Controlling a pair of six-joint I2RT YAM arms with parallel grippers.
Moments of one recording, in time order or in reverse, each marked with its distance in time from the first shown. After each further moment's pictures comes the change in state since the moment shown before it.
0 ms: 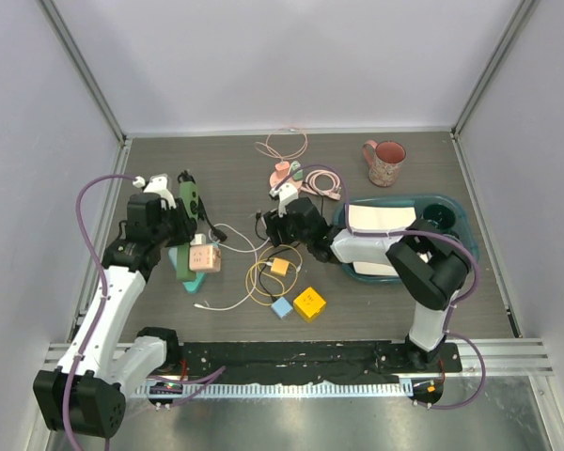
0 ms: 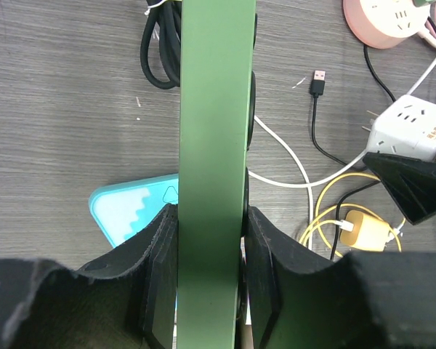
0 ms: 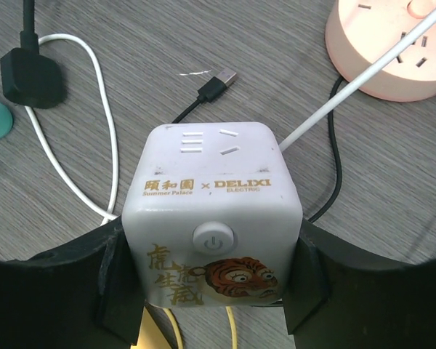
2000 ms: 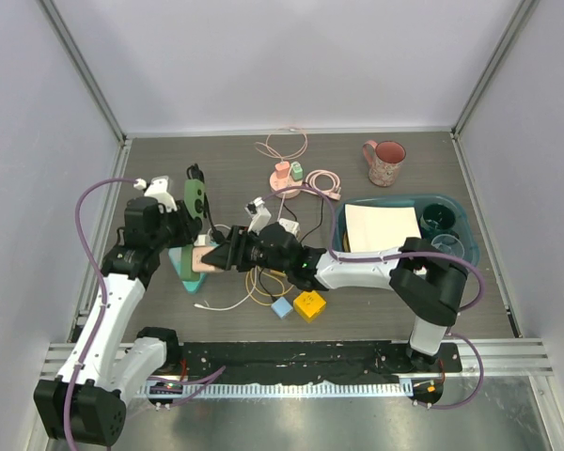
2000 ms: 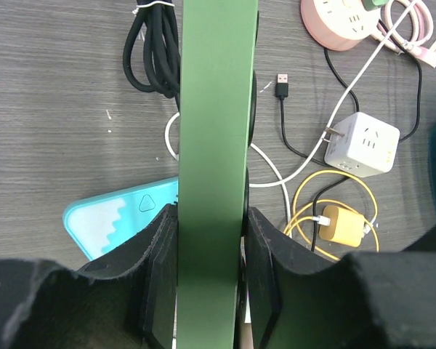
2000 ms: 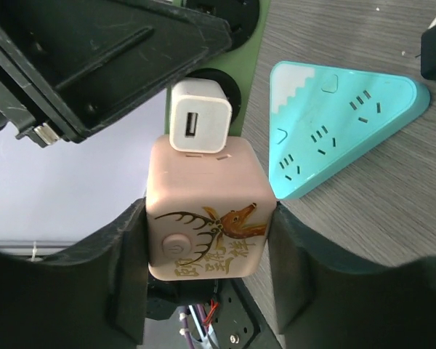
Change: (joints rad) left arm 0.001 -0.045 -0.047 0.062 0.093 0.000; right arm 0.293 -0.051 0.040 0.198 -0.164 0.826
